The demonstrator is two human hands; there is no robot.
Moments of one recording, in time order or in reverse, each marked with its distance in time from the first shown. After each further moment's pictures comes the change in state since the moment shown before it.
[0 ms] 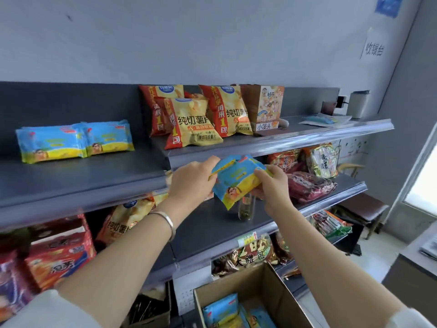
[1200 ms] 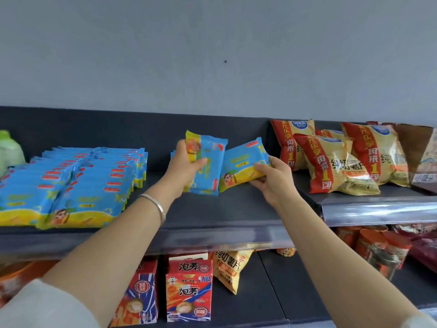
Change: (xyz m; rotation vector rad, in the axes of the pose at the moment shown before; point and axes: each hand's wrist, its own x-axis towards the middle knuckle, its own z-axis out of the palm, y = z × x) left_hand -0.022 -0.304 -0.128 -0.839 0.288 -0.657; right_hand -0.024 -0.032 0.335 0.301 -0.508 0.028
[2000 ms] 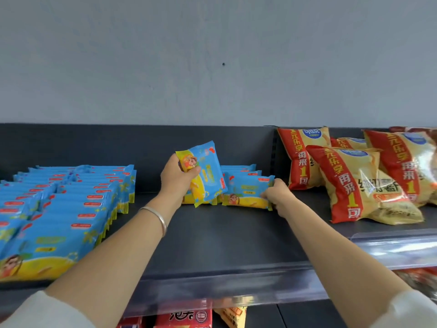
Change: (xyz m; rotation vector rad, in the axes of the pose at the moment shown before) left_hand 0.081 -0.037 0.024 0.031 0.230 -0.069; right_hand 0.127 0.043 -0.029 -0.774 0.133 0.263
